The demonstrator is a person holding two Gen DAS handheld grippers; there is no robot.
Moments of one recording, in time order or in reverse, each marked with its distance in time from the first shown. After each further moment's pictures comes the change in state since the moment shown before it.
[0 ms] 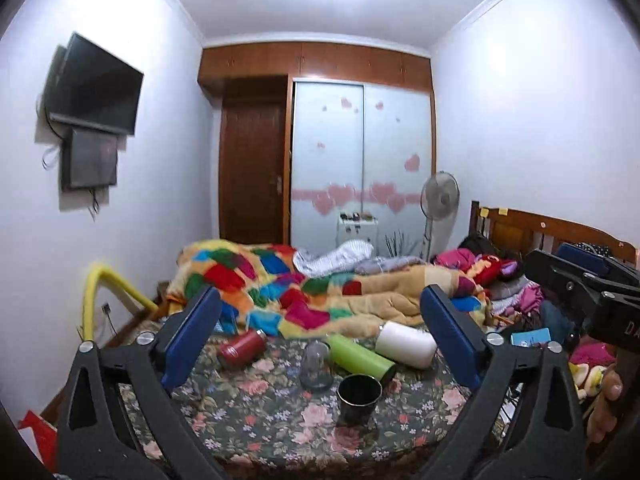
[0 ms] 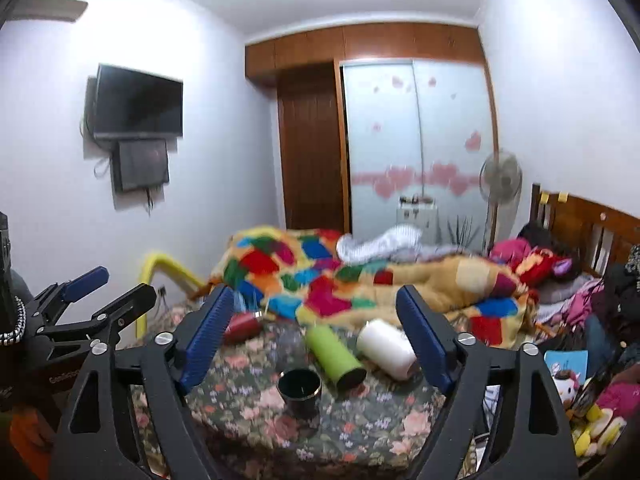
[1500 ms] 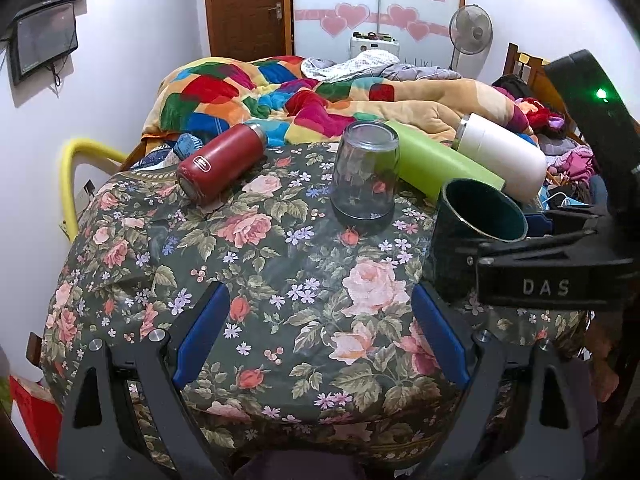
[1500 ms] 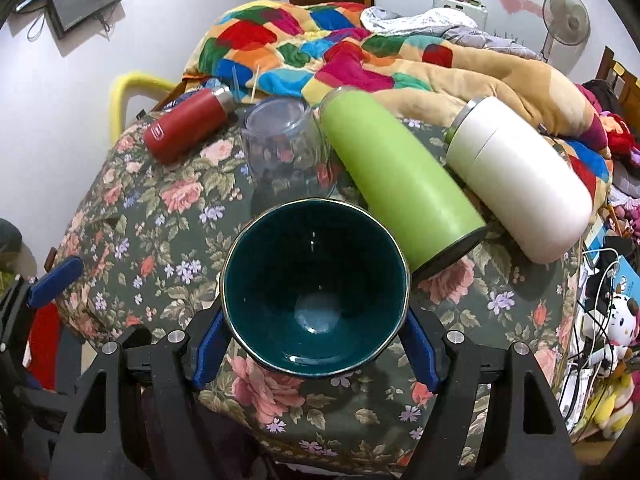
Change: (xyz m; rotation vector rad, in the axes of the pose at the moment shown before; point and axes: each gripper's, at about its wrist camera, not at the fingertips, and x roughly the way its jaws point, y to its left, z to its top) left arm 0.210 0.048 -0.188 0.017 0.668 0.009; right arm 0.270 0.002 -0.165 0.014 0.861 0.078
